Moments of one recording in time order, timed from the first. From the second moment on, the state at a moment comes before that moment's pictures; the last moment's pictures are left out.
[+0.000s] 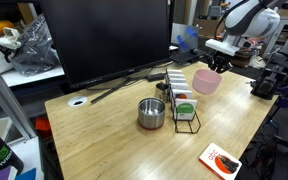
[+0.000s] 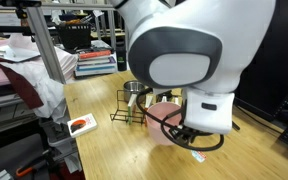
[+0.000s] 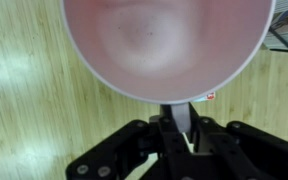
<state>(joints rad) -0.18 0.22 -0.23 -2.23 0.29 2.53 1.14</state>
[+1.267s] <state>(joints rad) 0.06 -0.07 0.05 -2.33 0.17 2.53 0.73</state>
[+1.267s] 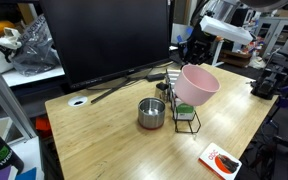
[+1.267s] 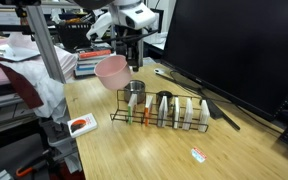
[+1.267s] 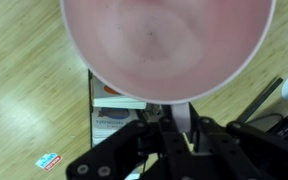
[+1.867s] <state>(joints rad) 0.13 0.11 0.12 -2.25 0.34 2.52 0.31</state>
